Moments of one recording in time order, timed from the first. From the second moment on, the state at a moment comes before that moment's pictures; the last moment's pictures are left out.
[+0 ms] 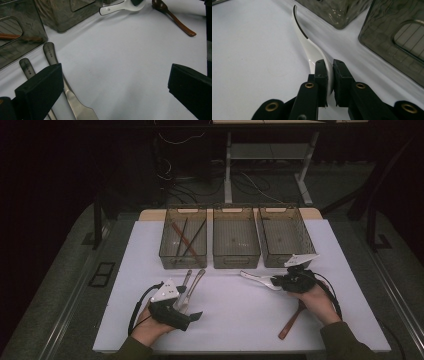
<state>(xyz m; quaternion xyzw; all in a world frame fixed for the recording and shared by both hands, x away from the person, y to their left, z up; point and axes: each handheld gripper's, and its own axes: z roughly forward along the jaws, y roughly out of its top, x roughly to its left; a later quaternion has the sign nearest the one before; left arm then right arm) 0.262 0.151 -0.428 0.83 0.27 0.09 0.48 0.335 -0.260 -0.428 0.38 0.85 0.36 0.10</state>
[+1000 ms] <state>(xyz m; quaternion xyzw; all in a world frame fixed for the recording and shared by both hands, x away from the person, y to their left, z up) 0.262 0.149 -0.428 0.83 0.26 0.09 0.48 0.334 -0.272 -0.382 0.38 0.81 0.42 0.12</state>
